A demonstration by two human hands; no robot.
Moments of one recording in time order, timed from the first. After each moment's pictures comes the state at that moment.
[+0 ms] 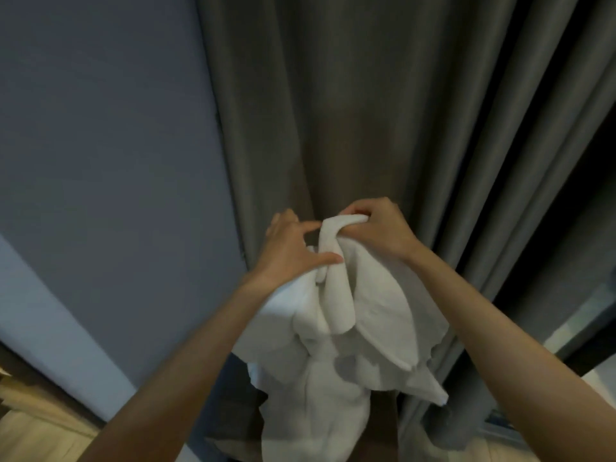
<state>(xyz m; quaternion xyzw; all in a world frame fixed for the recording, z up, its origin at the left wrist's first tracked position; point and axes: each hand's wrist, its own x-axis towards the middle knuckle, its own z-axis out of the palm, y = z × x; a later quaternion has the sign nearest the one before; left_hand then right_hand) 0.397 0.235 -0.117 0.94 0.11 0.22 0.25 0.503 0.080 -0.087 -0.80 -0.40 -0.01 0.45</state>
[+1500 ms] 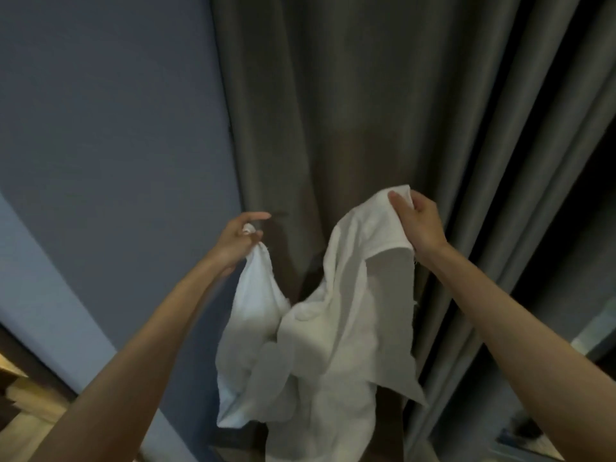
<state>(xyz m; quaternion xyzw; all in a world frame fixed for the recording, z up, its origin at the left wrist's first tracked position) 0.374 0.313 -0.106 0.81 0.21 0.25 0.49 0.530 0.061 -0.079 -0.71 -0.23 0.00 0.67</state>
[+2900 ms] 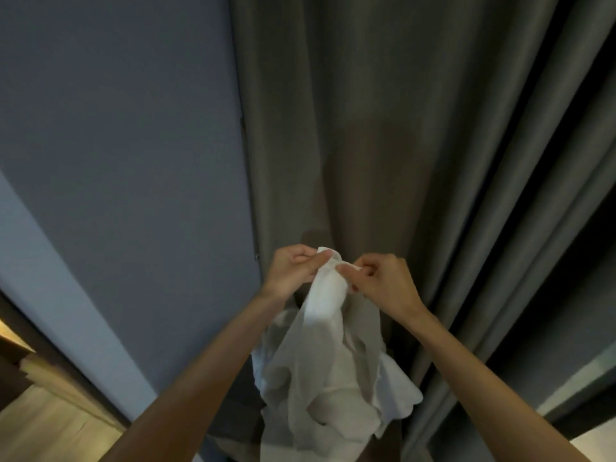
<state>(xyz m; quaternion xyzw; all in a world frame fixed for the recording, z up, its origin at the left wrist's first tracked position) 0.385 0.219 -0.138 0.66 0.21 0.23 0.68 0.470 0.072 -0.136 -0.82 -0.38 -0.01 0.43</state>
